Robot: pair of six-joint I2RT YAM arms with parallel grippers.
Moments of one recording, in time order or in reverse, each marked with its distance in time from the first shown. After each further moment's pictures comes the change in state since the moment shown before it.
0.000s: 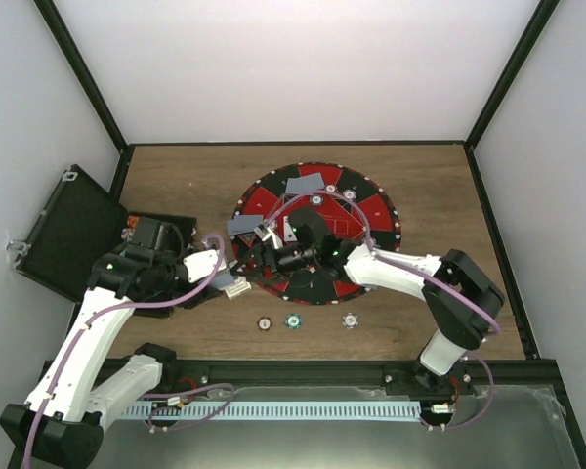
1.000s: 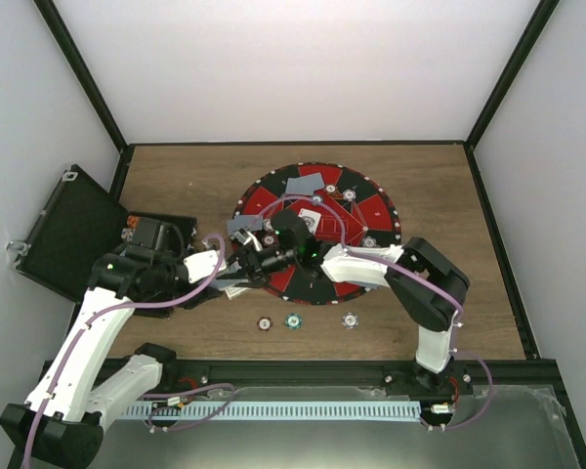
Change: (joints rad) left arm 0.000 -0.002 0.000 -0.002 -0.001 0.006; right arm 0.049 0.227 0.103 0.234 -0.108 0.153
